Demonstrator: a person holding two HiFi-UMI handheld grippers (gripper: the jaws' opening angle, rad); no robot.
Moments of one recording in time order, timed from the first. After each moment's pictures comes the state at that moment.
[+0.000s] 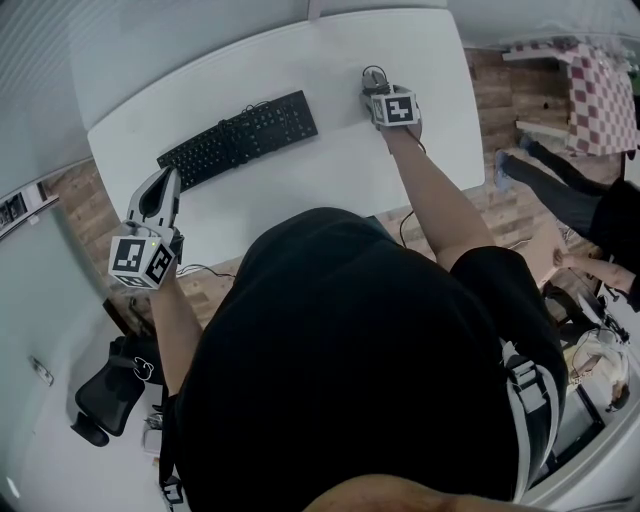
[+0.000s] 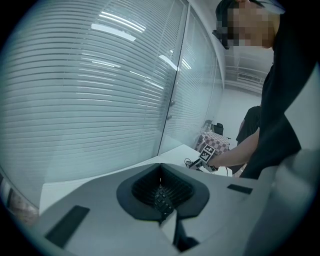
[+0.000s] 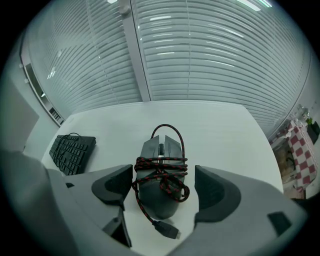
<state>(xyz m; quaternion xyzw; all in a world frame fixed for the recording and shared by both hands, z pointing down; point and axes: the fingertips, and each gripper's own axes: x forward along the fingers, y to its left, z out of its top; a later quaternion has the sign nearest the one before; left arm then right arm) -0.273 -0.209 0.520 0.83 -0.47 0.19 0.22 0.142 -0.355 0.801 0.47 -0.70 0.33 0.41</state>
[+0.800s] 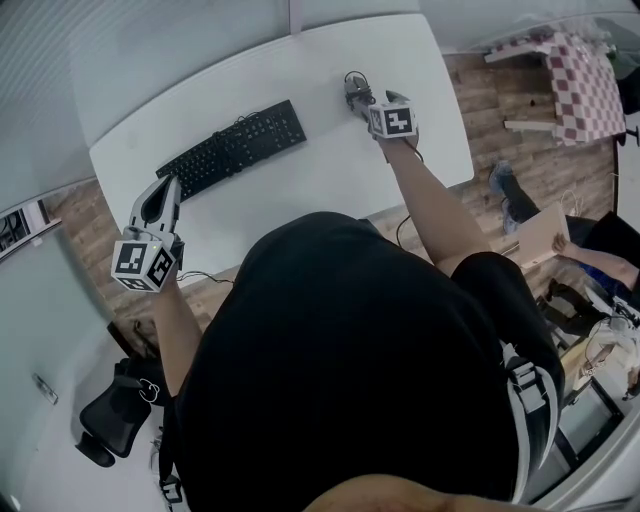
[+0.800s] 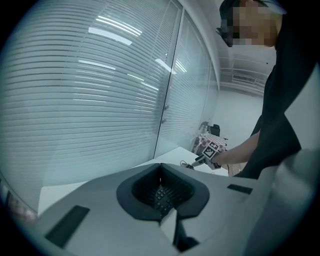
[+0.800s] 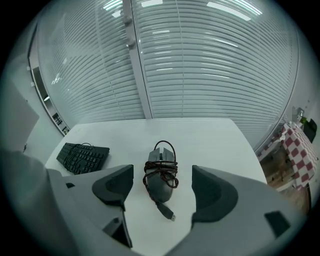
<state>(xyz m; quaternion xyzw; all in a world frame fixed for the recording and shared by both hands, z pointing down) -0.257 -0.185 0.501 0.85 -0.46 0.18 0.21 0.161 -0.327 0.736 0.50 -0.73 0.30 0.36</state>
